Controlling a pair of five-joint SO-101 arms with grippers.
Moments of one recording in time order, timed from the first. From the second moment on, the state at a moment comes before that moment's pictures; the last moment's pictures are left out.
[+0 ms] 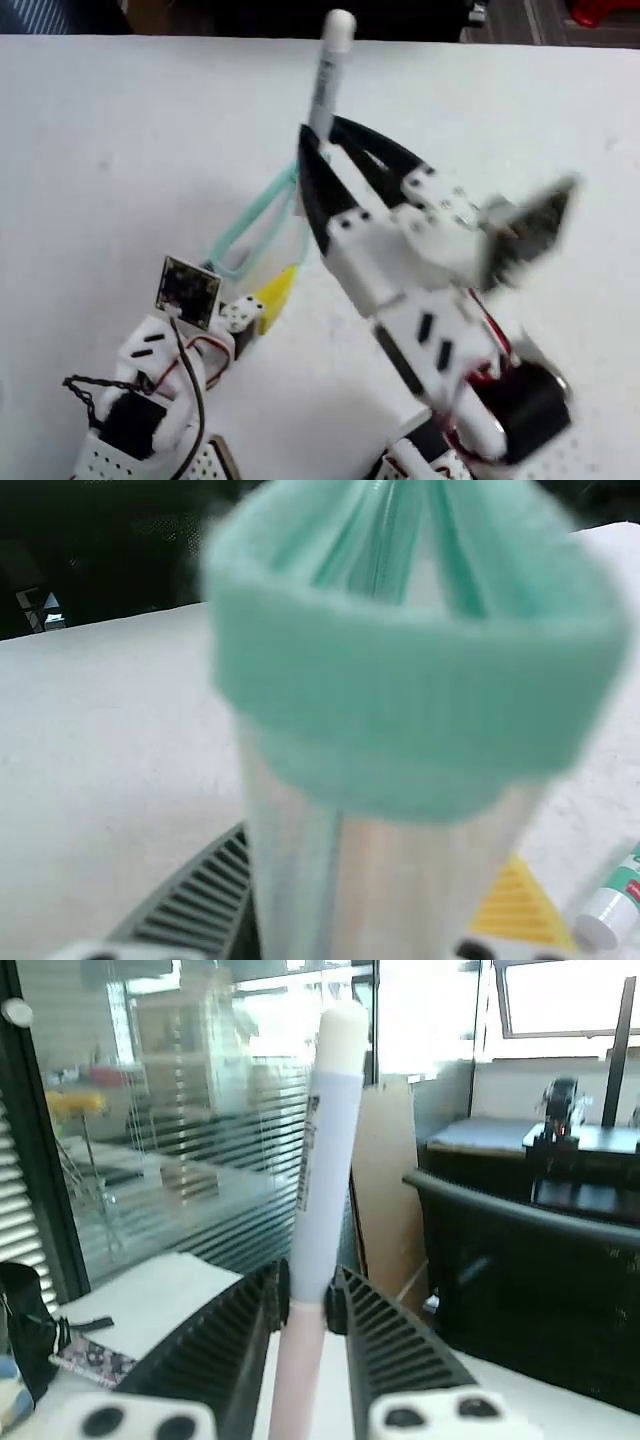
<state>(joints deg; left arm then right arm) 18.5 -104.7 86.0 49.1 2.8 -36.1 -55.7 14.1 46.6 -2.2</state>
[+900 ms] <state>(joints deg) 18.5 -104.7 86.1 49.1 2.8 -42.5 -46.7 20.3 53.9 -2.2</state>
